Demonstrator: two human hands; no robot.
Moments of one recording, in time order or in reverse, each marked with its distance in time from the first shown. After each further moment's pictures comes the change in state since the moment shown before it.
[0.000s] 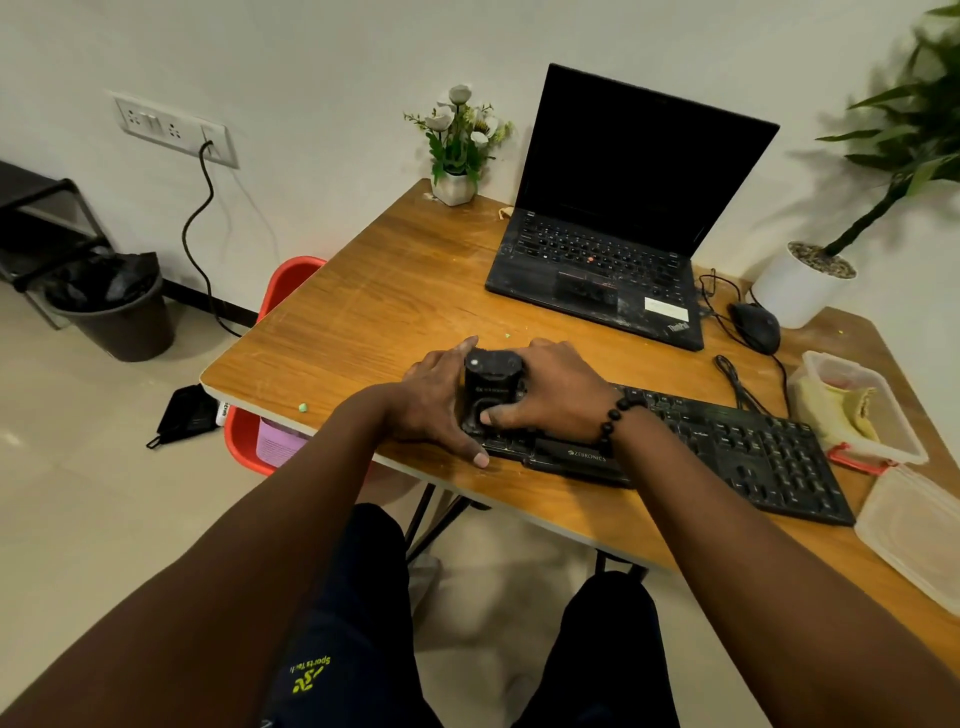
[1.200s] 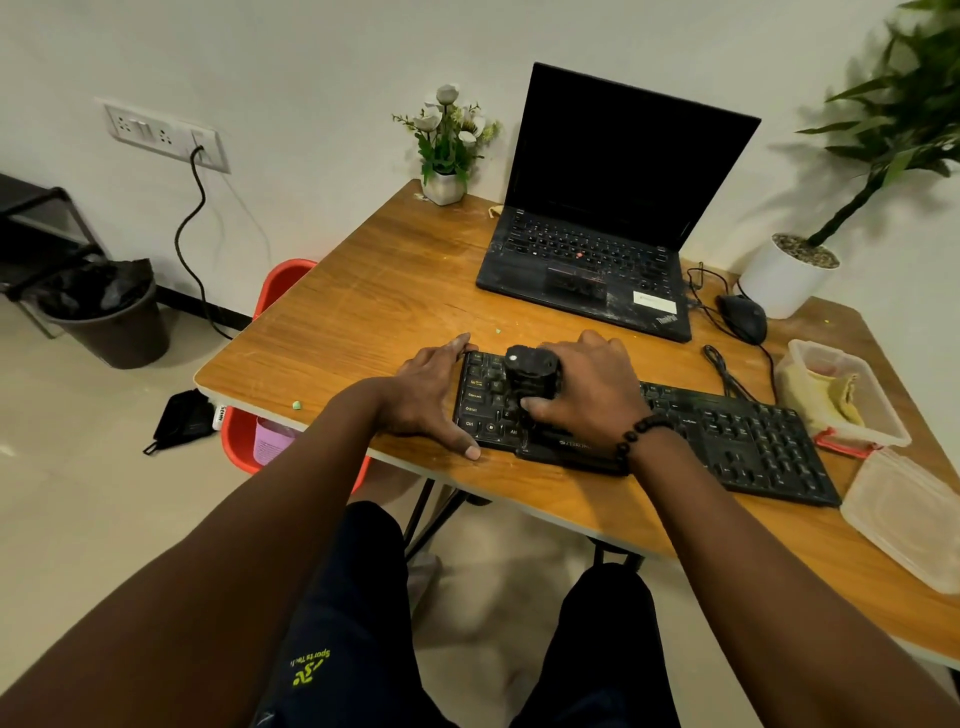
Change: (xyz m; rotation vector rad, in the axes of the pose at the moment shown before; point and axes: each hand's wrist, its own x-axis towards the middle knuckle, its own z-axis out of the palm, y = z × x) left_hand -0.009 0.012 -0.006 0.008 0.006 -0.001; right_hand -0.032 0.024 0.007 -0.091 0.184 0.188
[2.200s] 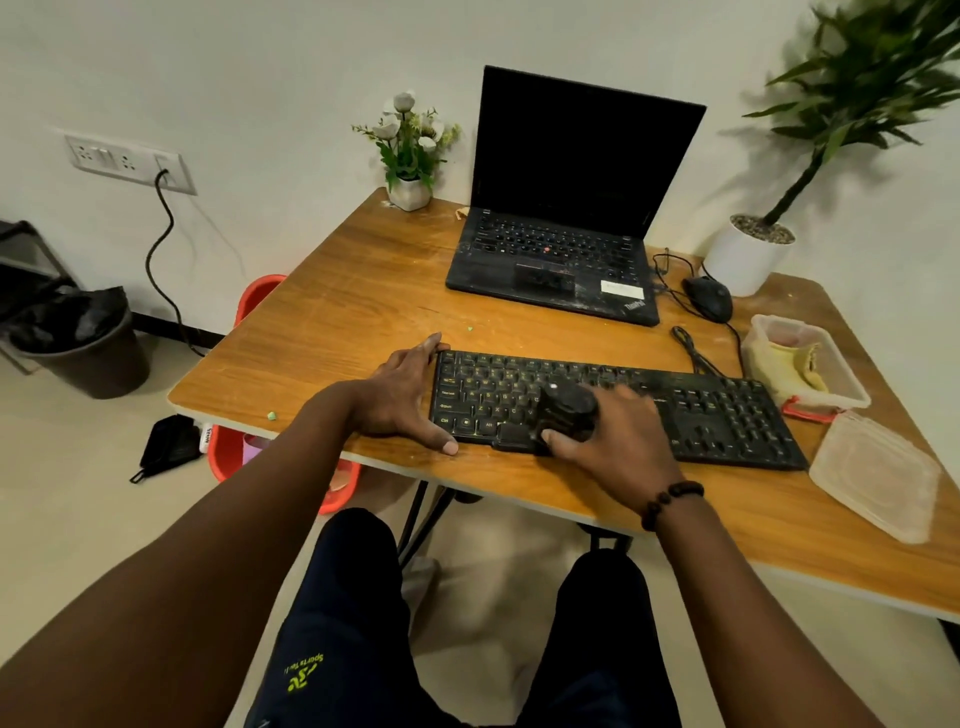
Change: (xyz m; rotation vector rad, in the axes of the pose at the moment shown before) left_hand 0.003 -0.002 0.000 0.009 -0.030 0.000; right_hand -0.071 0.025 0.006 0.149 0.086 0.248
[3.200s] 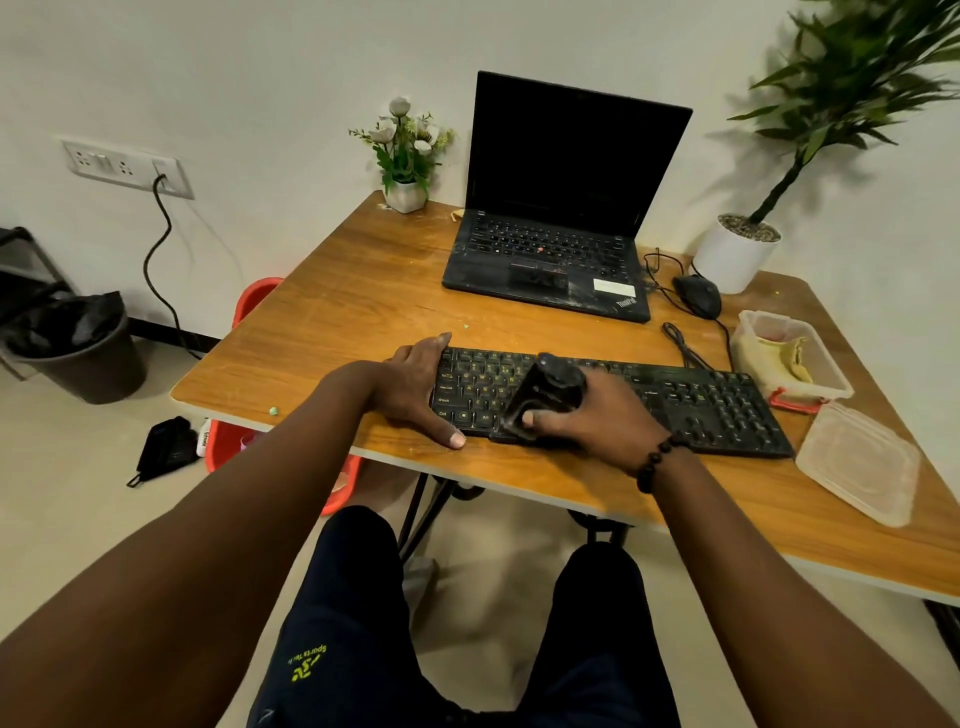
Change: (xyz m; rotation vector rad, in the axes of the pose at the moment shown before) left_hand 0.000 0.026 -0.012 0.180 -0.095 -0.008; right_hand 0.012 -0.009 -0.014 0.294 -0.231 -0.008
